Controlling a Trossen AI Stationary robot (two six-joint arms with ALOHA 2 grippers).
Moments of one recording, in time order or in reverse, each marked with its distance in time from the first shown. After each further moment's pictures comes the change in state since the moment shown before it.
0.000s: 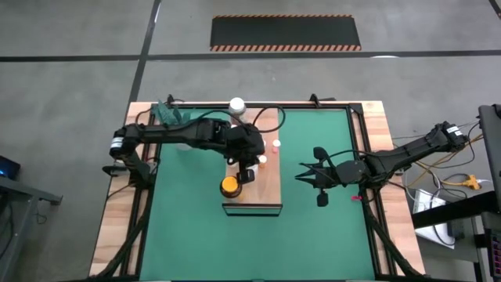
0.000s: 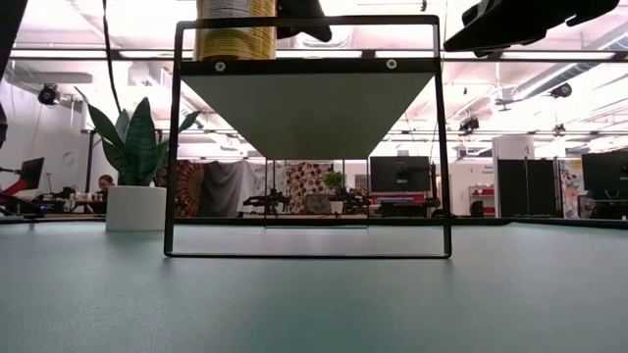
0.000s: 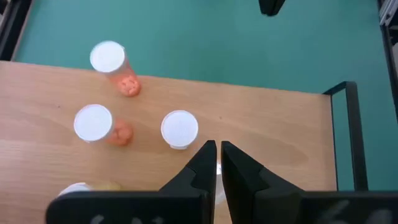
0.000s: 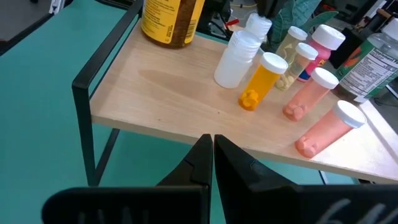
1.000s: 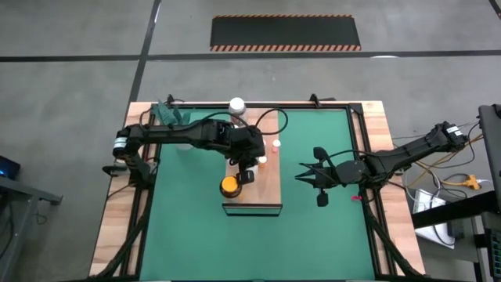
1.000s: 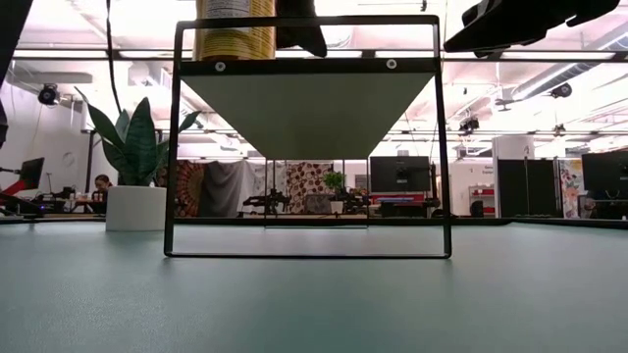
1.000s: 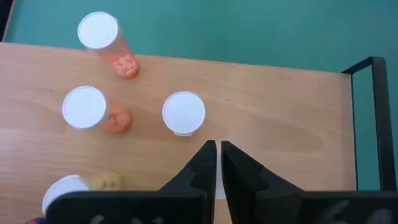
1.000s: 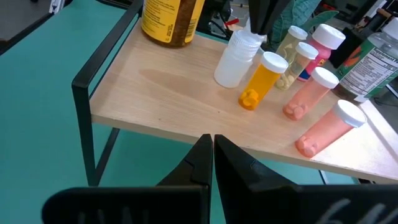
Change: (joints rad) left arm 0.007 0.028 0.000 -0.043 0.001 0.023; right arm 0.000 0.000 0.000 -0.001 0.000 0.000
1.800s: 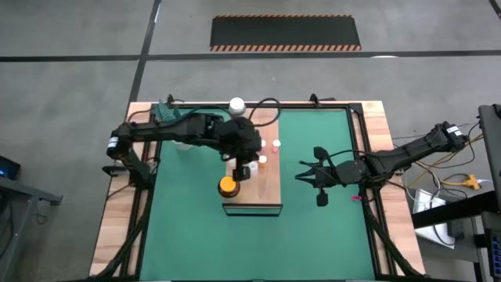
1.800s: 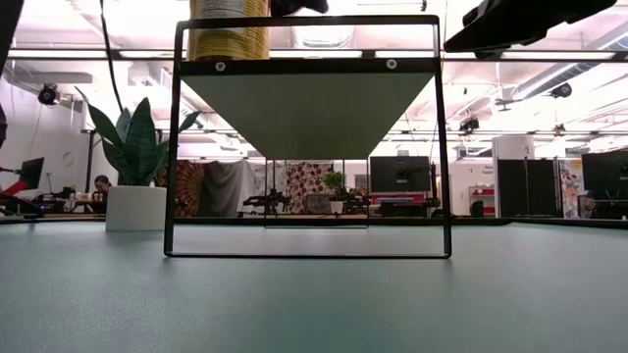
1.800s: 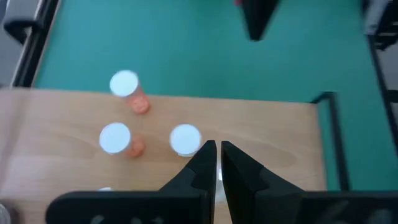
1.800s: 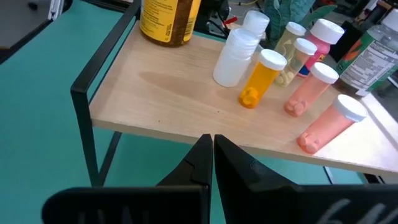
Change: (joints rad) left arm -0.009 -0.043 0.078 0.000 -0.003 0.028; right arm 0.000 0.000 0.000 0.001 0.002 0.036
